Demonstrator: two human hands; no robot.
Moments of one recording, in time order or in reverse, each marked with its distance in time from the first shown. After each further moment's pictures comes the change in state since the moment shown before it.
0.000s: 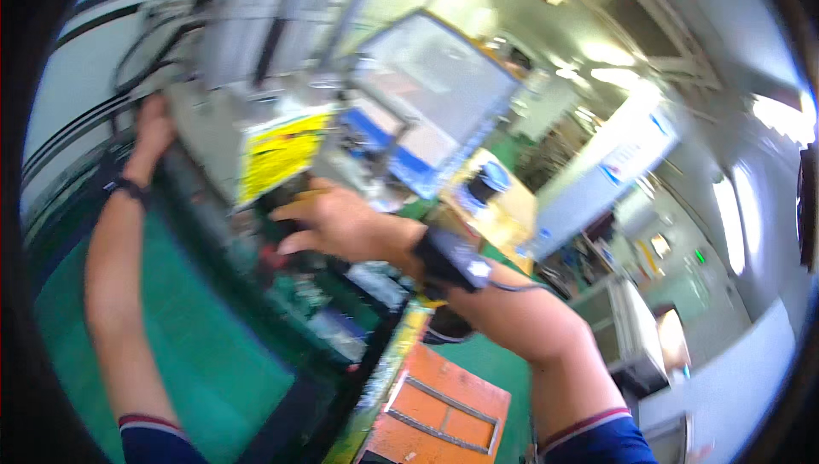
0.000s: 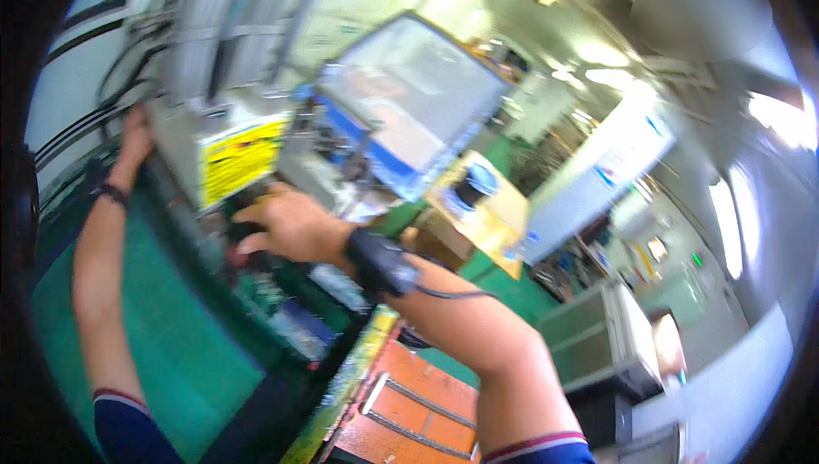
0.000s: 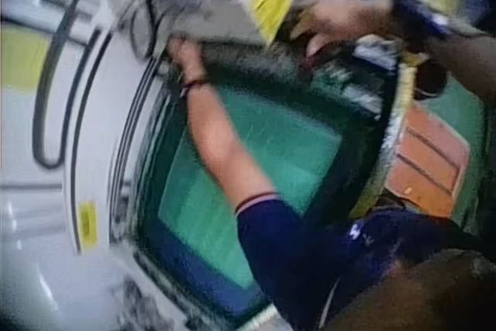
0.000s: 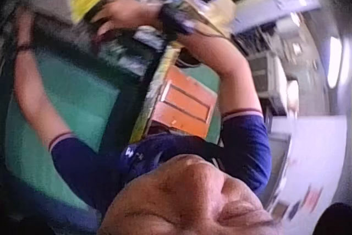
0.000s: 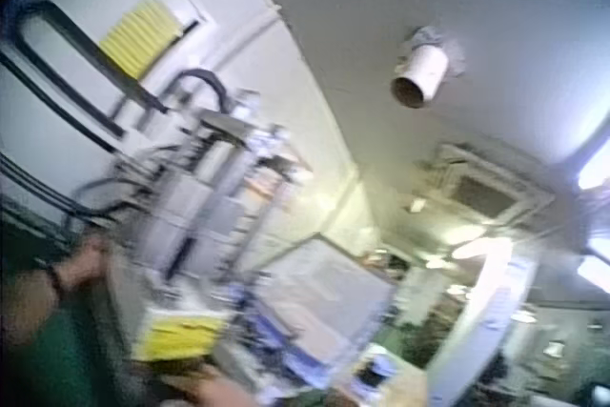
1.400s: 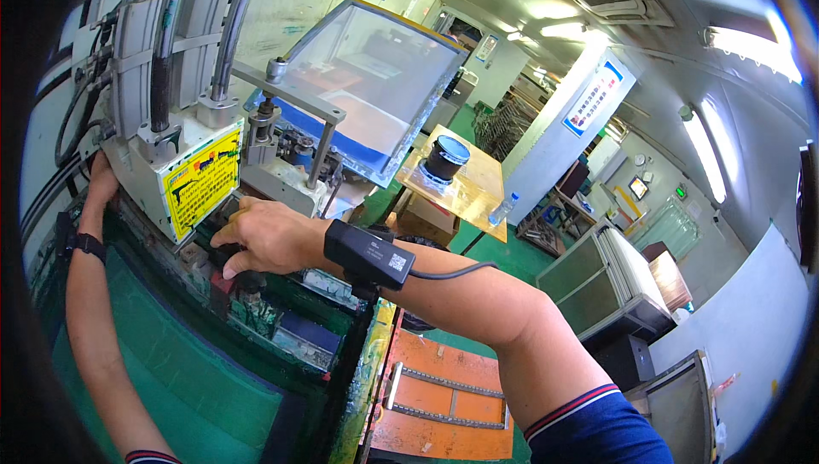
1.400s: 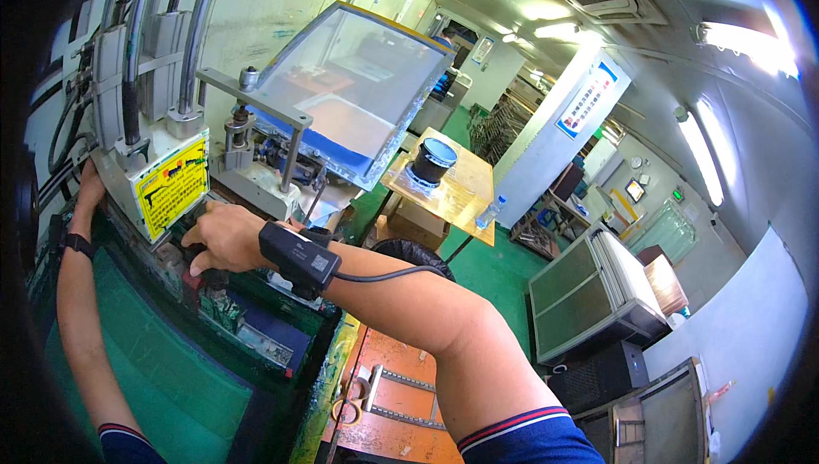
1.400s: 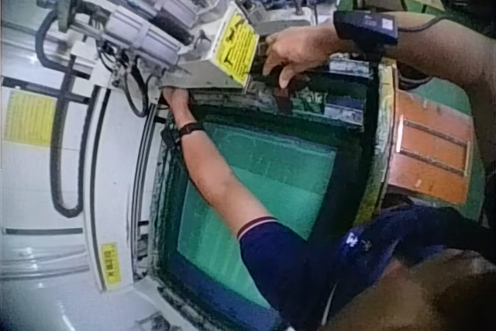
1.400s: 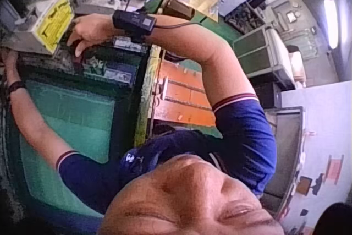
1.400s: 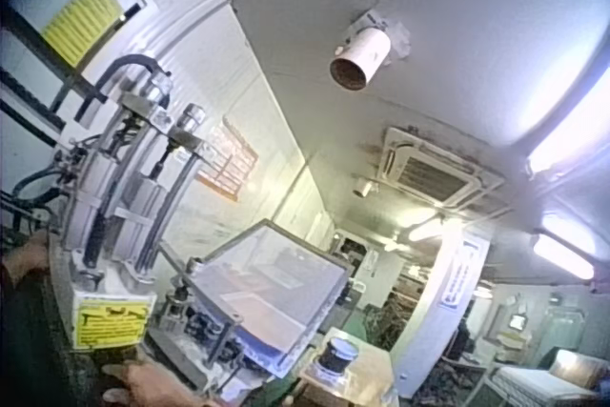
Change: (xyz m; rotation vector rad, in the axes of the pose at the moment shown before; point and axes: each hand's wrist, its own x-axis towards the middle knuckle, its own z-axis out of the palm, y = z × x) left_hand 0.014 0.084 -0.022 -0.476 -0.237 -0.105; right_hand -0.013 0.004 -0.011 0.005 -0.007 0.065
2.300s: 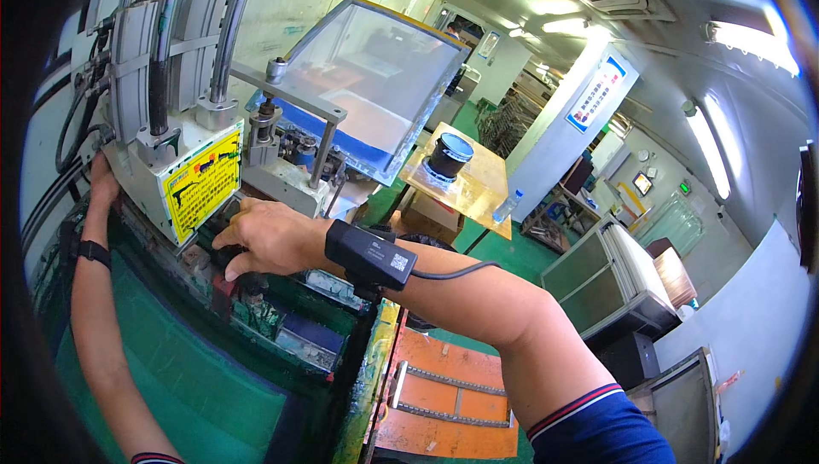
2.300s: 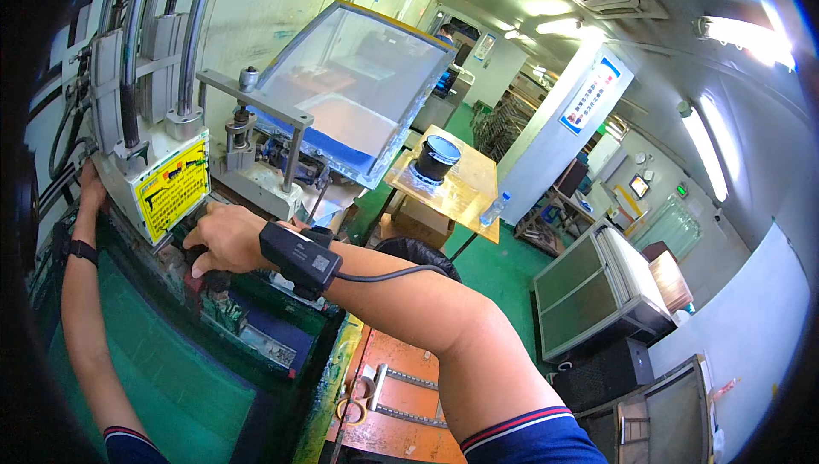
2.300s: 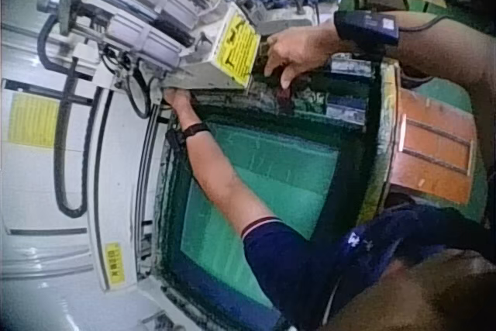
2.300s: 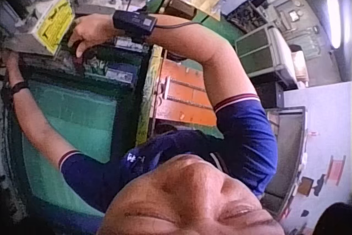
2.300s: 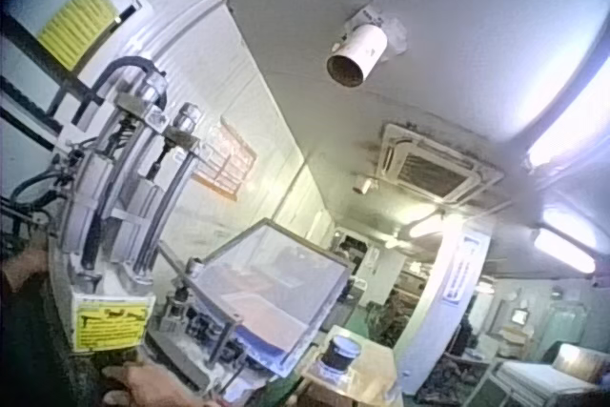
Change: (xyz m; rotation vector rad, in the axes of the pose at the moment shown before) left_hand 0.011 -0.021 -0.005 0.213 -0.002 0.043; right_hand 0.000 -0.002 -0.001 -0.010 -0.021 0.018
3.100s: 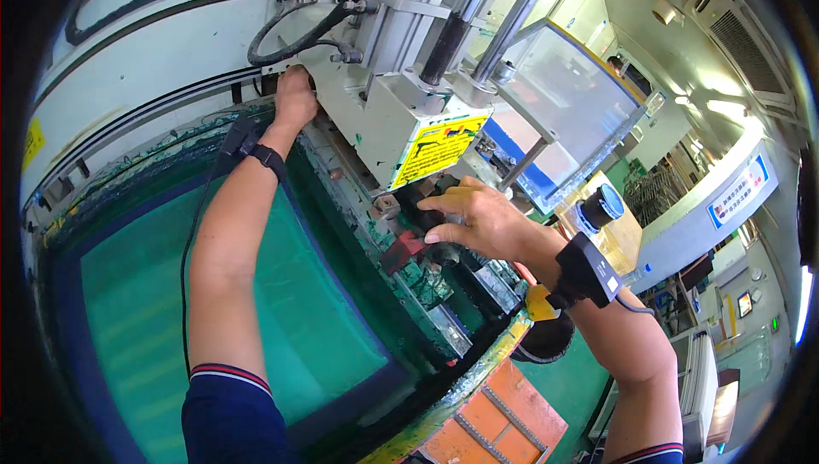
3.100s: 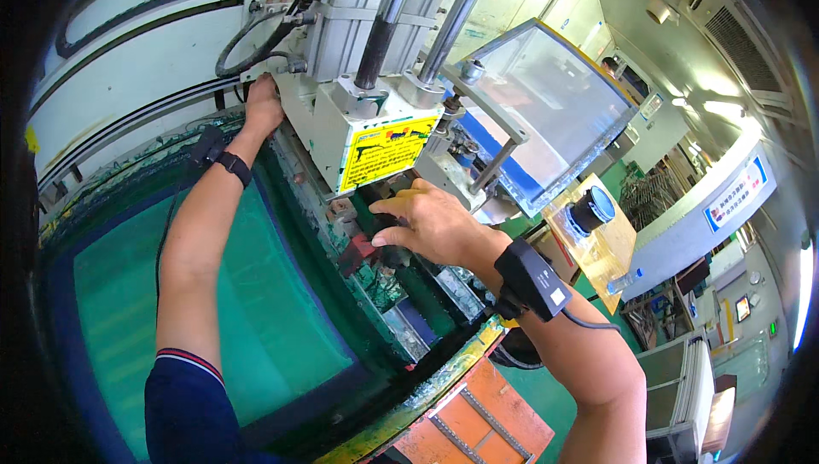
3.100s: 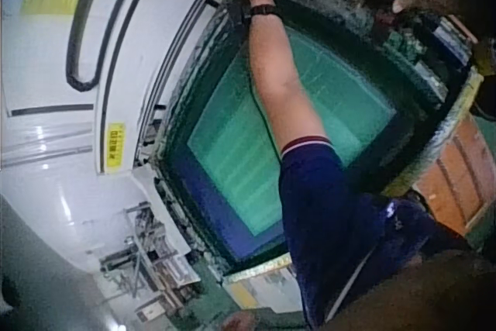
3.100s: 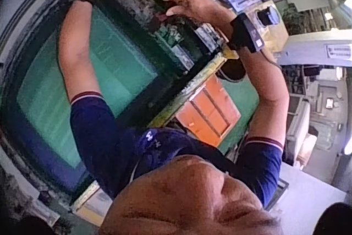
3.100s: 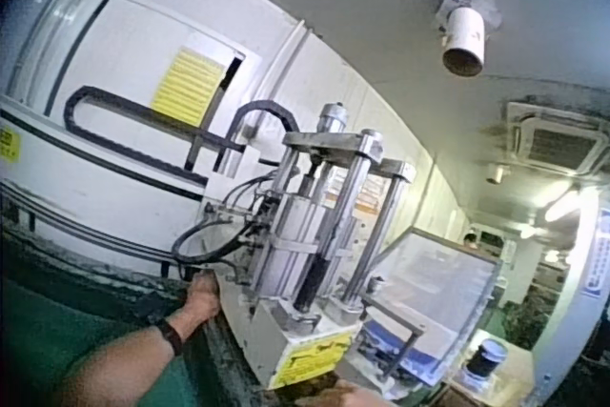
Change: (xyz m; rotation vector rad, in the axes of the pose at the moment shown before) left_hand -0.031 0.036 -0.012 0.360 0.352 0.159; right_hand 0.006 -0.009 -0.005 -0.053 -0.051 -0.039
